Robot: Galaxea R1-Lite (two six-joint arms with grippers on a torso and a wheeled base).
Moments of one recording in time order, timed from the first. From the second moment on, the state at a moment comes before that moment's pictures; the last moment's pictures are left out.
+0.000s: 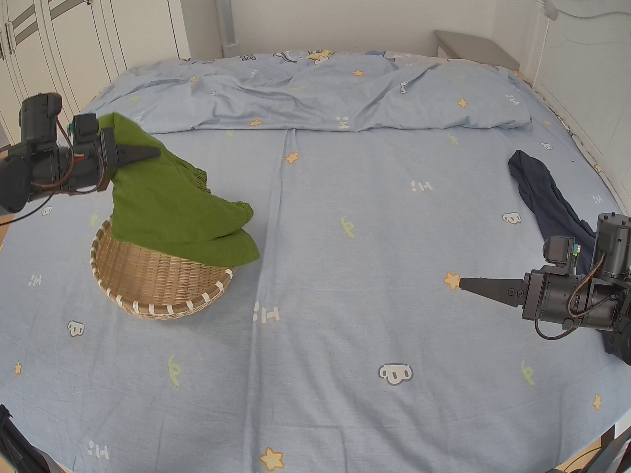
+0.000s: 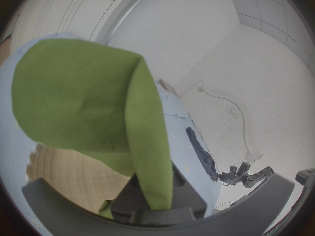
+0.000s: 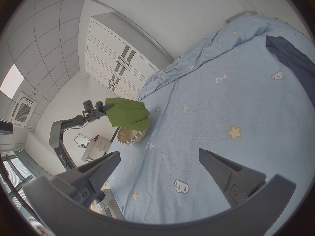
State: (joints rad) left arm 0.11 1.79 -1.41 -0.11 -0.82 -0.35; right arm 0.26 1.53 -0.48 -0.70 0.61 0.39
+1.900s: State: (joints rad) left arm 0.25 1.19 -1.06 0.38 -0.51 -0.12; right arm 0.25 1.24 -0.30 -0.69 0.60 0.15
